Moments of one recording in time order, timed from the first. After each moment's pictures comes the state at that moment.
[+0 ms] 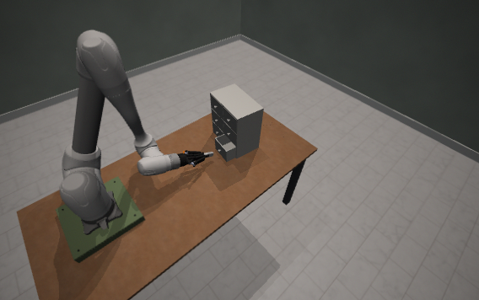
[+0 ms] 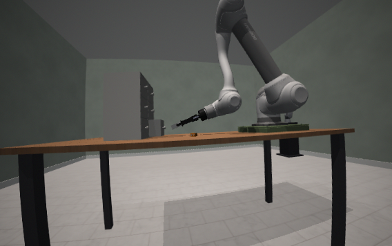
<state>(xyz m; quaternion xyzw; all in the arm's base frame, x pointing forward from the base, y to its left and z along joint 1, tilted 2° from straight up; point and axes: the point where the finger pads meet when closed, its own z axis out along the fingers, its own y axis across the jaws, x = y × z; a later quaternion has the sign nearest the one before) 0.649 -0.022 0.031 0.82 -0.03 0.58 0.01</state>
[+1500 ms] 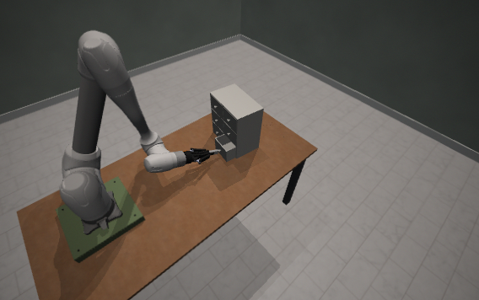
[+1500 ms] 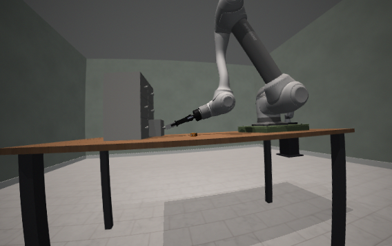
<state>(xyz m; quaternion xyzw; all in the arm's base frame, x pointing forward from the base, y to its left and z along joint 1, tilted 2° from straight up) 0.684 -0.025 0.031 0.82 -0.03 0.58 0.01</state>
